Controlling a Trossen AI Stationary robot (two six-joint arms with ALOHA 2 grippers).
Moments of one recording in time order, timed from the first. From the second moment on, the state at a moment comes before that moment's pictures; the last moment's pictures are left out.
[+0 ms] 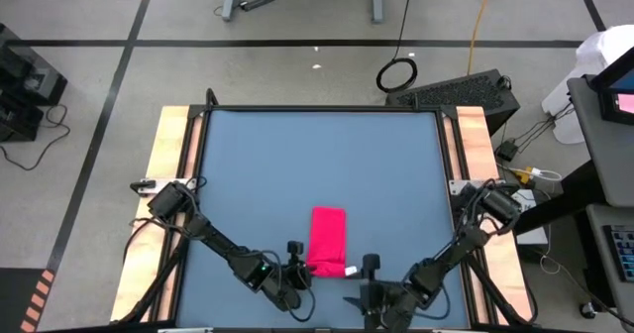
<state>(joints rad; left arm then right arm) -0.64 2.09 1.16 -0.03 -0.54 -0.28 0.84 1.98 1.02 0.21 0.78 0.41</state>
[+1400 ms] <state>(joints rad) -0.46 1.99 1.16 -0.12 0.00 -0.28 0.71 2.14 1.02 0.27 0.83 0.44</state>
